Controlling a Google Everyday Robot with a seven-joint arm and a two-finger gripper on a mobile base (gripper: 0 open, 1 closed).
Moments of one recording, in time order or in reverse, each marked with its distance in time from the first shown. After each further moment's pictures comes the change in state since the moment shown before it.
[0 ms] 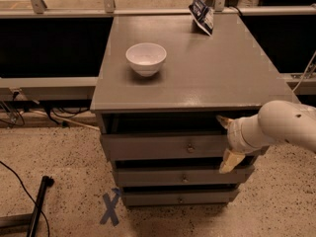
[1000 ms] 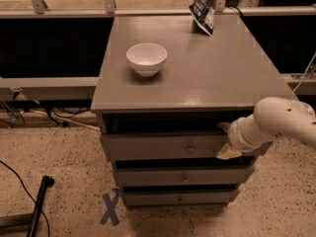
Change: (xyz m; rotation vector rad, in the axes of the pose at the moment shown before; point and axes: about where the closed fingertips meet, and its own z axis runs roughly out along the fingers) arm 0.032 0.004 0.030 -0.100 0.045 0.115
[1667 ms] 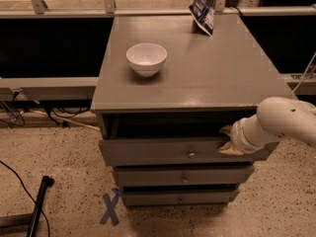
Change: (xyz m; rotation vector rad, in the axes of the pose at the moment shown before) arm -0.001 0.006 -0.007 -0.009 0.002 0.002
